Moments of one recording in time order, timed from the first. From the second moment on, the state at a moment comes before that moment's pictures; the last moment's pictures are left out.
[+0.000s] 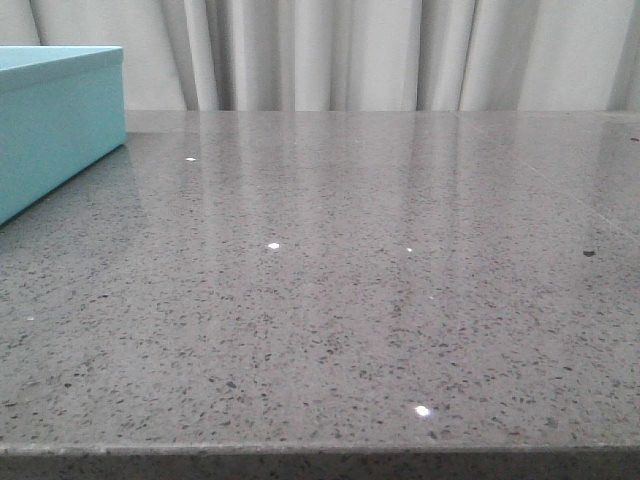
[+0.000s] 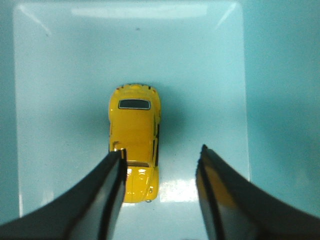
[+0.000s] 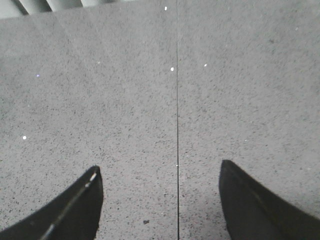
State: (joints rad) left arm 0.08 1.75 -1.79 -0.12 1.23 0.08; right arm 0.39 0.82 -0.97 -0.26 0.77 0.57
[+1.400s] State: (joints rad) left arm 0.08 0.23 -0.54 -0.25 0.69 0.18; right arm 0.39 0.23 -0.52 -0.36 0.53 0.52
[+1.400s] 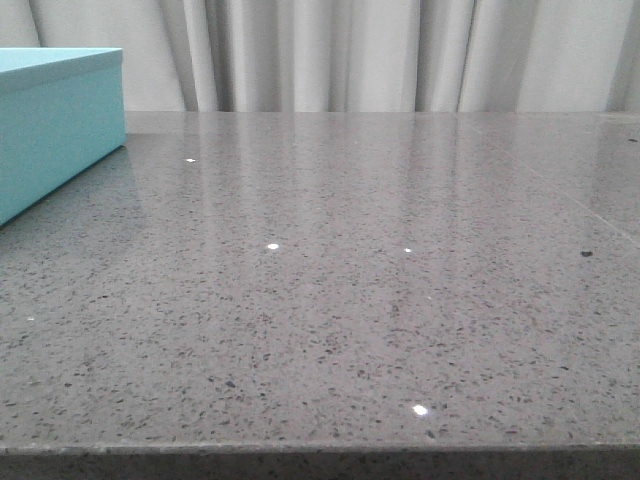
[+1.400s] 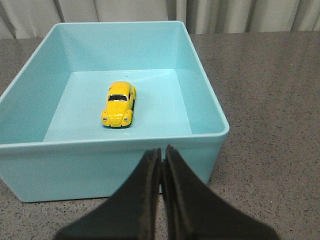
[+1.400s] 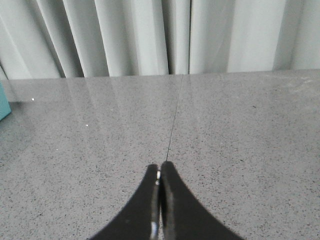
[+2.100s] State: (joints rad) left arm 0.08 0.17 -0.51 -0.27 0.69 0.18; right arm 0.39 0.19 -0.51 -0.36 0.53 0.52
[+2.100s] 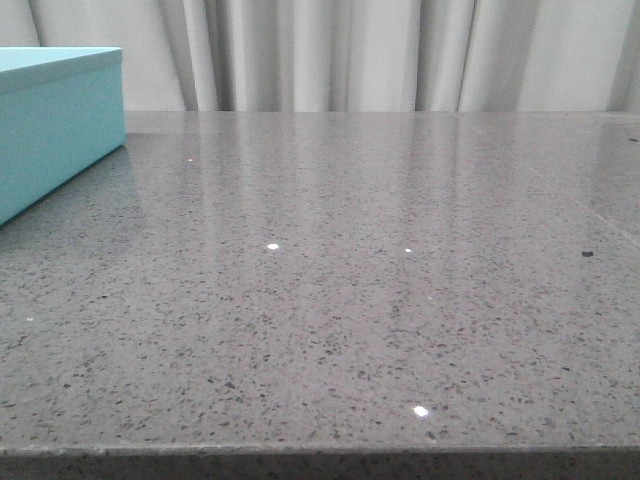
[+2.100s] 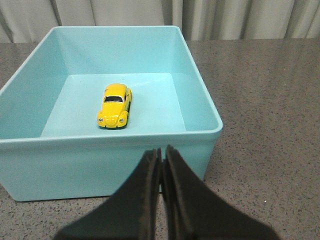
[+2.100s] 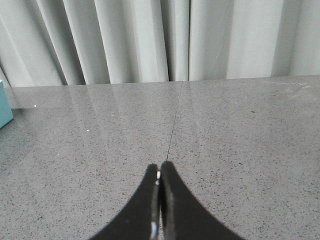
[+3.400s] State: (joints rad) left arm 0.00 -0.01 0.00 -0.05 0.06 -0.01; right arm 0.39 0.19 -0.51 -0.36 0.53 0.51
